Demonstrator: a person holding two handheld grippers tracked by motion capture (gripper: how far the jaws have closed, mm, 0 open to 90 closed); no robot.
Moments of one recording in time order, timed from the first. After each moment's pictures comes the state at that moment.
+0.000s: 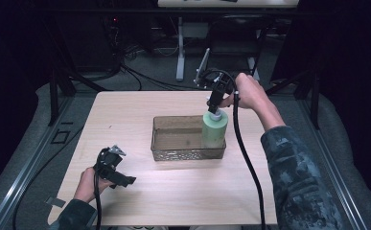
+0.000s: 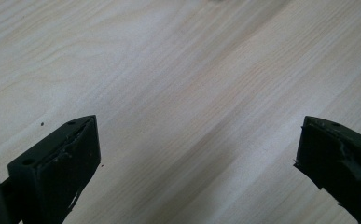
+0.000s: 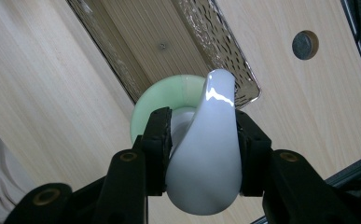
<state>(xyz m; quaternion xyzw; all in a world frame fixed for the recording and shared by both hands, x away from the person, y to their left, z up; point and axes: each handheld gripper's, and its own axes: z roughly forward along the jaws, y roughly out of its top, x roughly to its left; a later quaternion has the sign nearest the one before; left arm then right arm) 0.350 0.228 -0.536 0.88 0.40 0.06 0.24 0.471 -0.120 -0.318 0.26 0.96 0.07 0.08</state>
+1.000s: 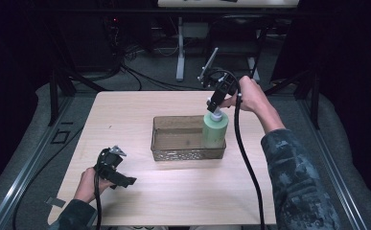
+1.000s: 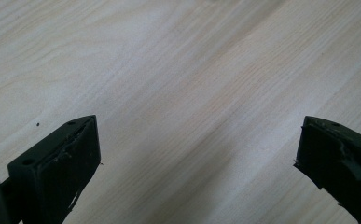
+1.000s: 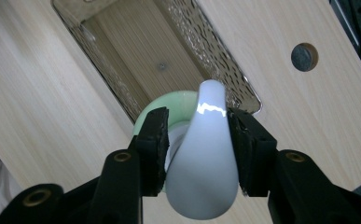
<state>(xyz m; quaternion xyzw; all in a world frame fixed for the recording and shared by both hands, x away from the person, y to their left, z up) 0.349 0.227 -0.536 0.89 0.39 0.06 0.24 0.475 -0.133 -0.324 0.29 0.95 0.13 0.08</state>
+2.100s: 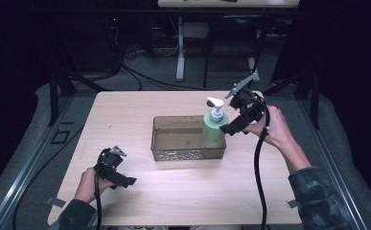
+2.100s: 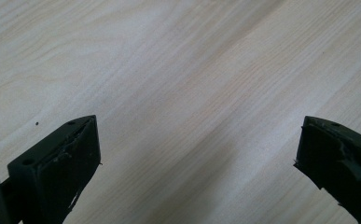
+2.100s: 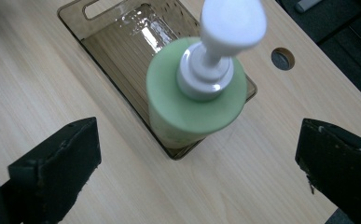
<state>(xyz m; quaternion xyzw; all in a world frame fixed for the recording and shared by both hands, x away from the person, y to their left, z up) 0.348 0.226 -0.536 0.89 0.39 0.06 0.24 0.399 -0.194 -0.347 0.31 0.90 0.24 0.15</state>
